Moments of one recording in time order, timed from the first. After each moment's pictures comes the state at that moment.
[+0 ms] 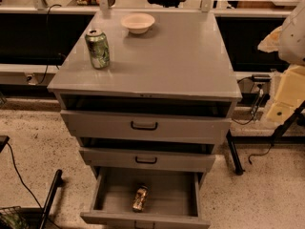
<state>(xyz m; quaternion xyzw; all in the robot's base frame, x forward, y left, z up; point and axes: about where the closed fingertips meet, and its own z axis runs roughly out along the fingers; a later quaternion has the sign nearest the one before) 0.438 -0.217 0.977 -0.60 0.78 -0.03 0.16</state>
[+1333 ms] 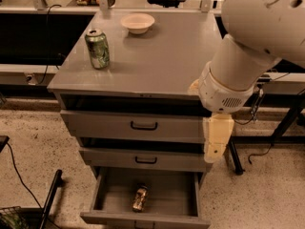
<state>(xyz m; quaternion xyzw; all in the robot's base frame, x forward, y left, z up) 0.435 -0.108 0.866 -0.72 0.68 0.03 0.11</state>
